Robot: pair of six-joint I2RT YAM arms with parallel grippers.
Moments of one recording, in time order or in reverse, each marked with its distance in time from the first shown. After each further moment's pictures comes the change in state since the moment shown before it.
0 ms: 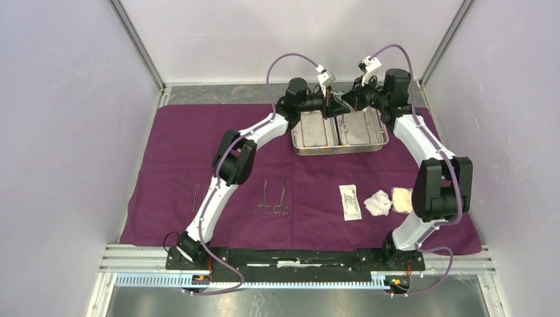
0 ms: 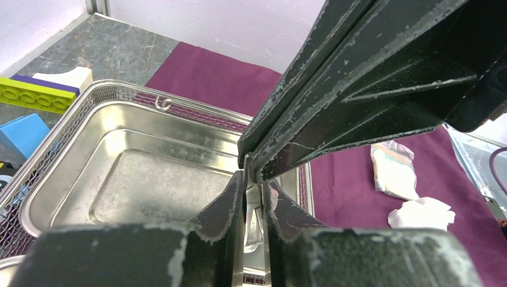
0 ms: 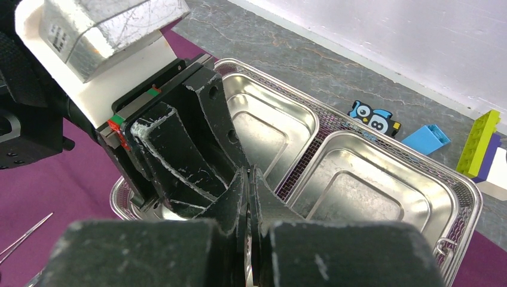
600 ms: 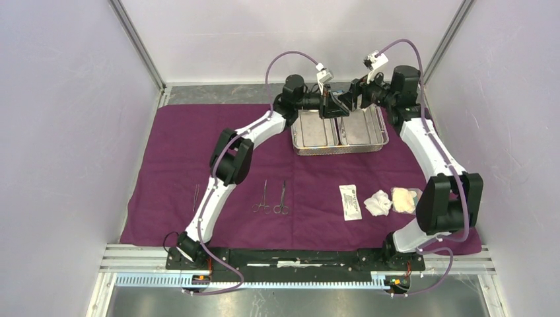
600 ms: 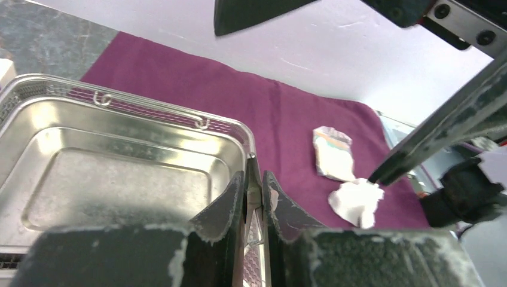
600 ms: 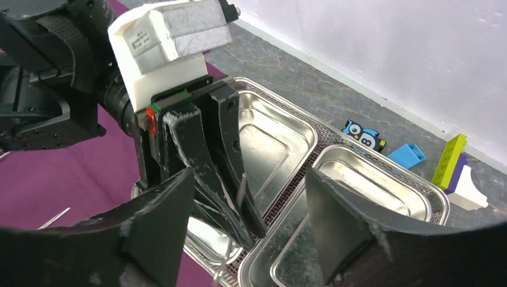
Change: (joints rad) left arm 0.016 -0.019 0.005 0.000 0.133 -0.101; right arm -0.001 -0.100 0.002 -0.050 -0.012 -0.022
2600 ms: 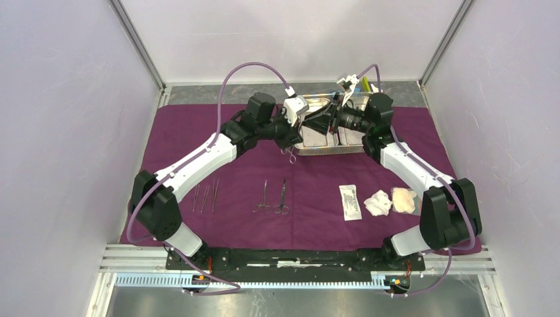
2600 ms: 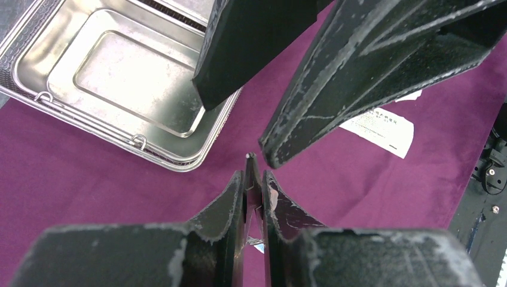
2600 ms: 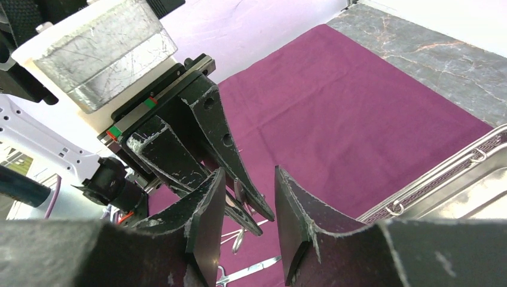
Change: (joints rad) left arm -0.058 -0.958 -0.792 -0.764 -0.571 0.539; right arm 0.242 -0.122 -0.326 0.544 -0.297 0.554
